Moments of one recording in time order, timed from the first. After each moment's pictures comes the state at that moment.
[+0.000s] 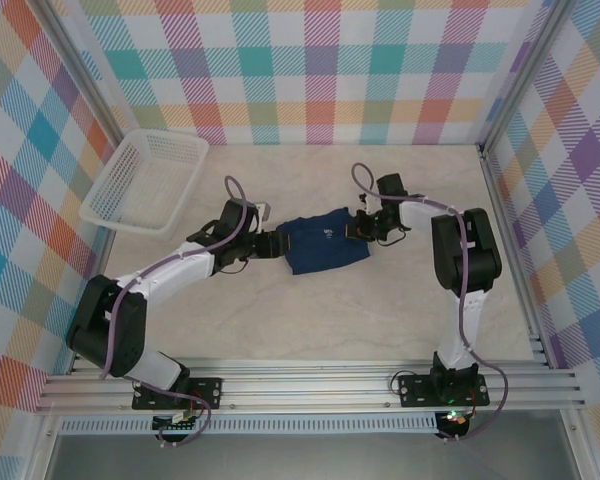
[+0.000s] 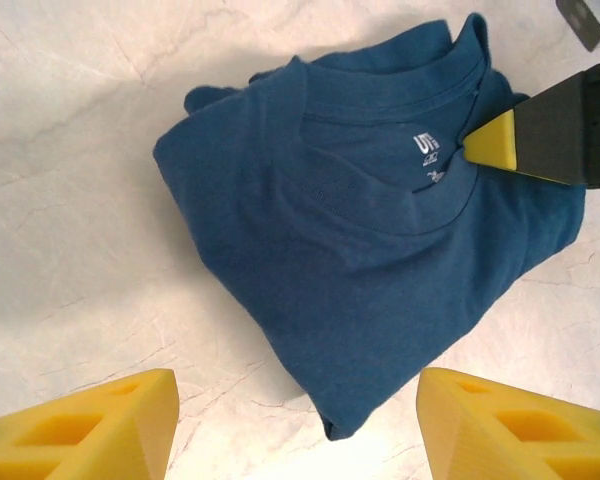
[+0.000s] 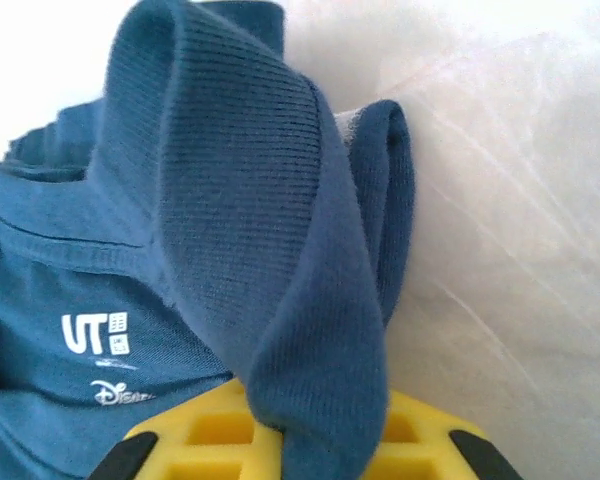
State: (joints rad) left arm -0.48 1.48 0.94 -0.26 0.18 -0.45; right arm 0.23 2.04 1.32 -0.43 -0.56 0.32
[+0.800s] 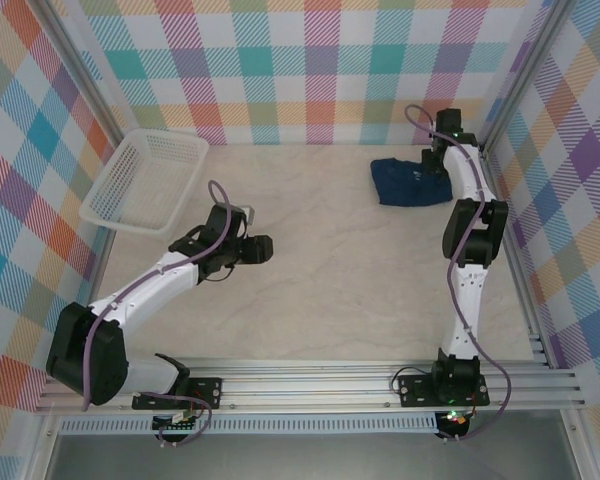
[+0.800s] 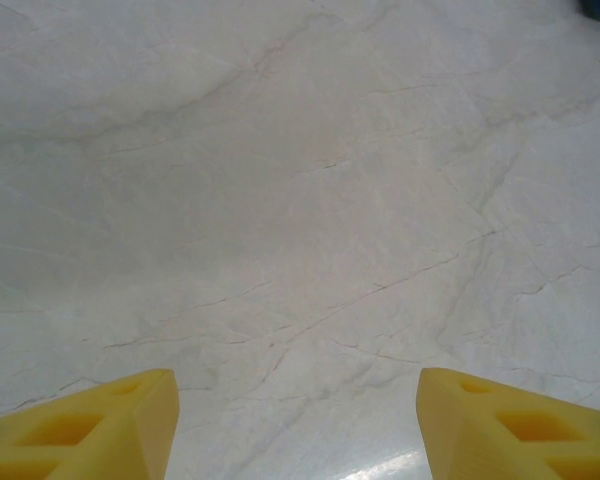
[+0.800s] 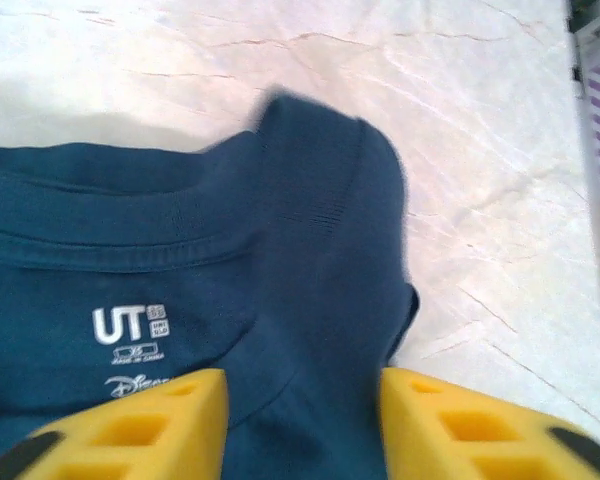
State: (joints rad) left arm -0.47 1.33 0.90 -0.43 0.04 -0.43; right arm -0.05 2.46 2.33 -0.87 0.22 -0.10
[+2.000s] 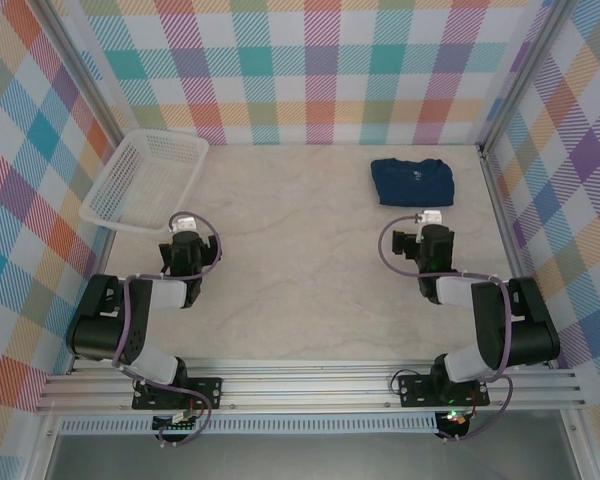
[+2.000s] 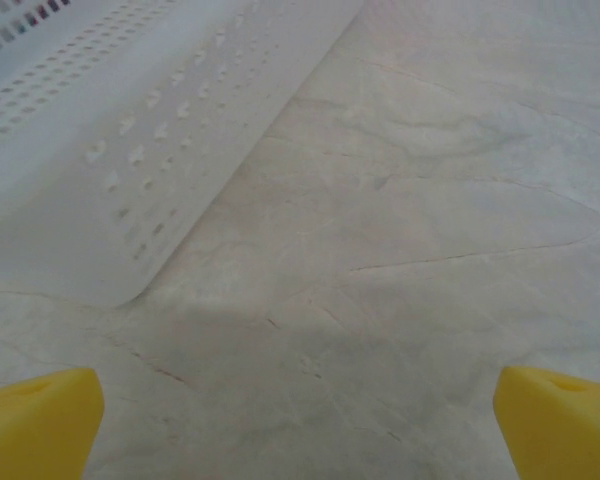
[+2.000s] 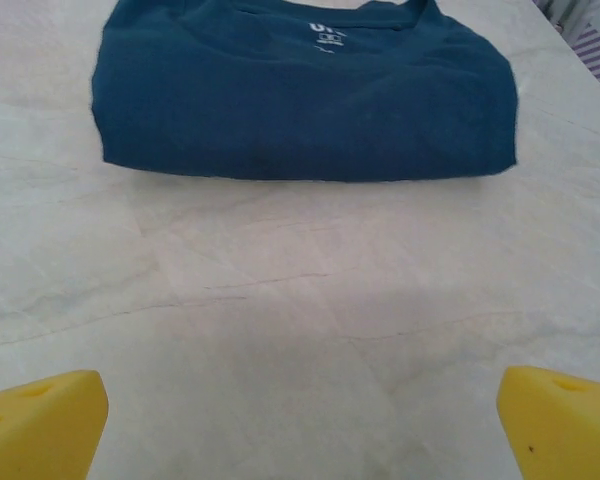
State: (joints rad) left arm -0.11 1.54 0.42 0.62 -0.32 -0.13; right arm 0.12 1.47 0.43 0.57 0.20 0.03
